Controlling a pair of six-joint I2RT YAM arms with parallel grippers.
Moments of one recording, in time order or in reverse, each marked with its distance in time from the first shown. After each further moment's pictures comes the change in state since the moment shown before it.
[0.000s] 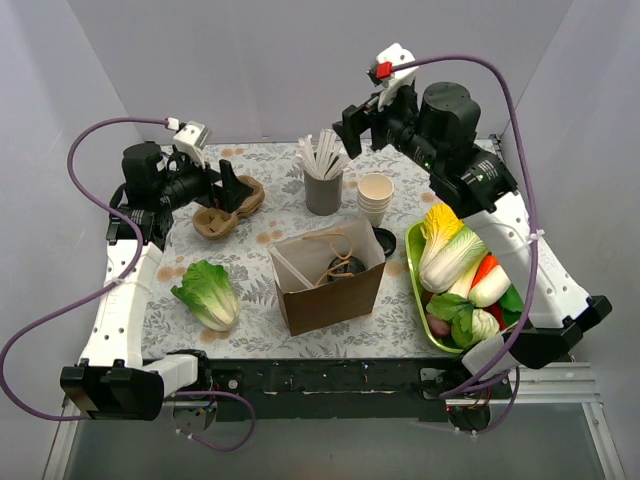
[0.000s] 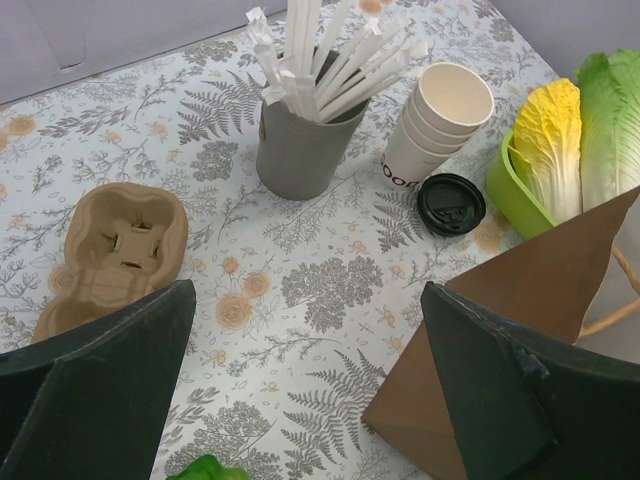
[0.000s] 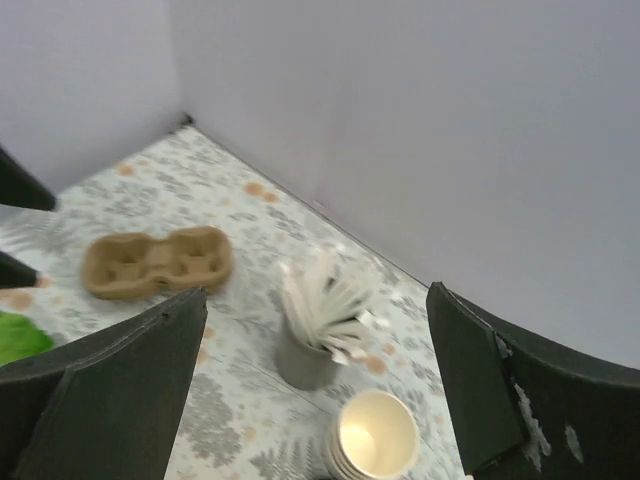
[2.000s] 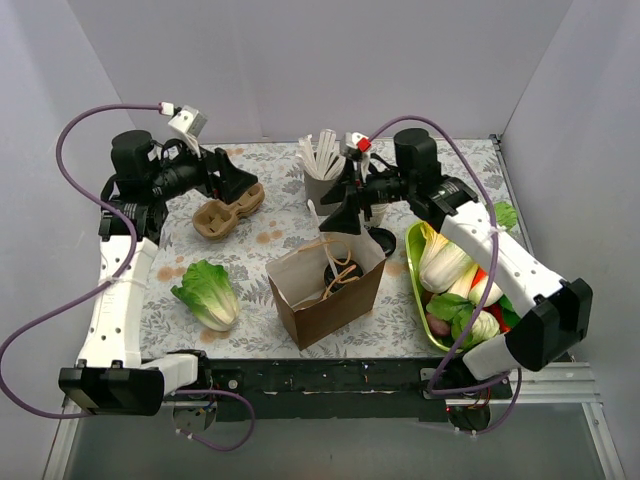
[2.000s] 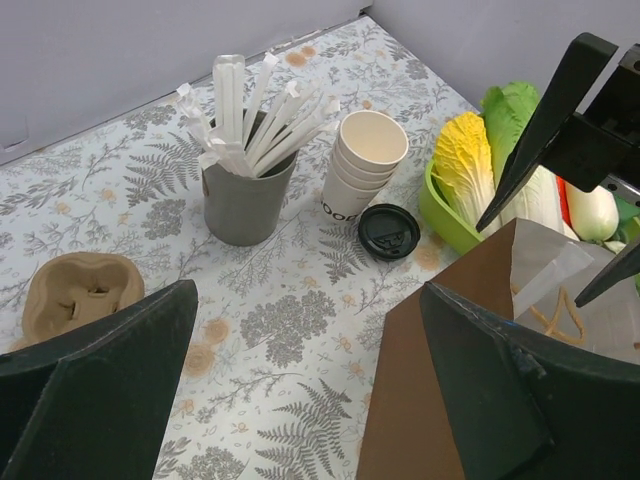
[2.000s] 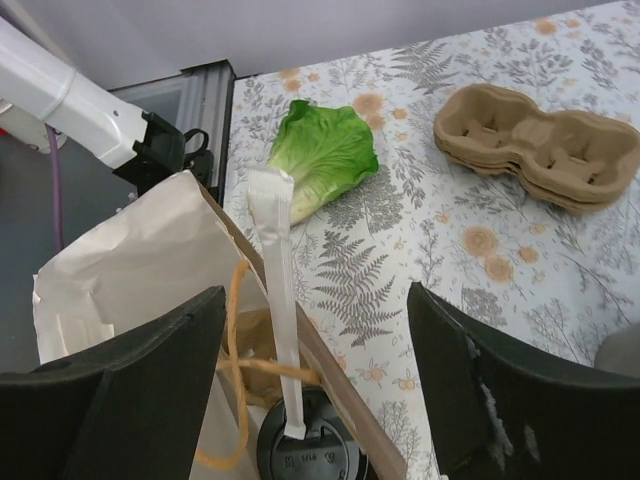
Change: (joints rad) left arm 0.000 0.035 0.113 0.035 0.155 -0.071; right arm -0.129 -0.077 -0.550 0.137 -0.922 0.025
